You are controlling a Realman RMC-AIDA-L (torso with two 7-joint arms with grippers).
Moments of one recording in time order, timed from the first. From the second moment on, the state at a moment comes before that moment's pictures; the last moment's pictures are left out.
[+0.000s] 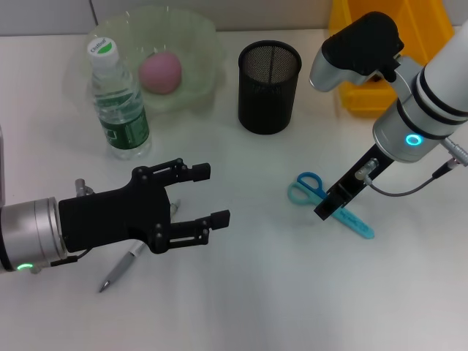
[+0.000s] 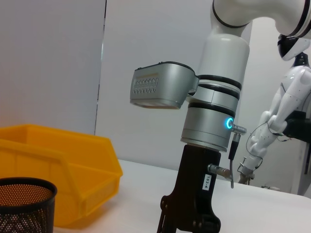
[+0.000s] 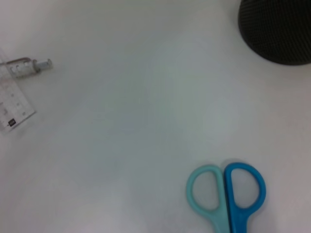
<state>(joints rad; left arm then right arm) -0.37 -2.07 1.06 0.53 1.59 1.59 -1.02 0.79 2.09 -1.49 -1.02 -2.60 -1.46 2.71</state>
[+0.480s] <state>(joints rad) -0.37 -2.07 1.06 0.53 1.59 1.59 -1.02 0.79 2.09 -1.49 -1.00 -2.61 -1.46 2.71</state>
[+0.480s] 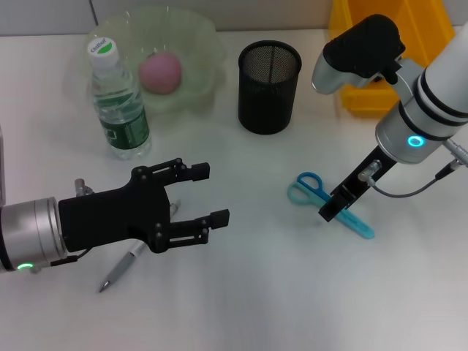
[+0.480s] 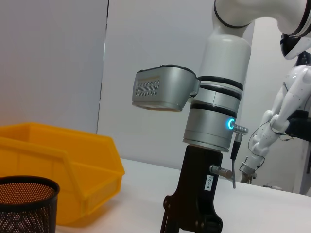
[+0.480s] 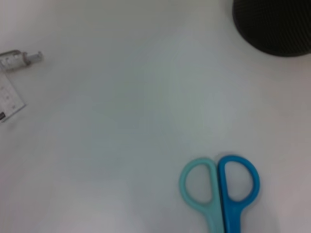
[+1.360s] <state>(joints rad) -0.38 -2.07 1.06 0.53 1.59 1.57 -1.01 0.80 2.08 -1.49 -0.99 -2.61 -1.45 2.71</state>
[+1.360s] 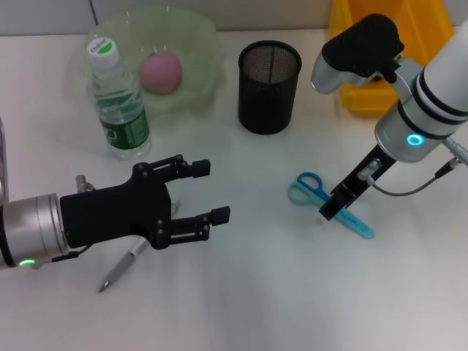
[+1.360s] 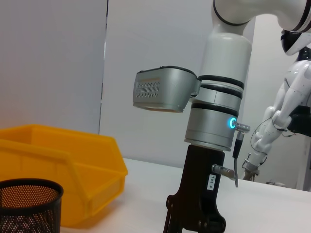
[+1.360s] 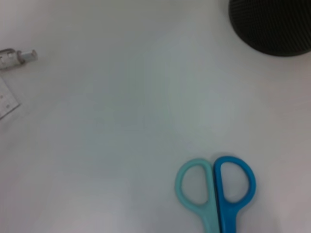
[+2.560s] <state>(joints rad) -0.38 -2.07 1.05 0.53 1.59 1.57 -1.01 0.81 2.09 -1.50 -0.97 -2.61 -1.43 2.70</state>
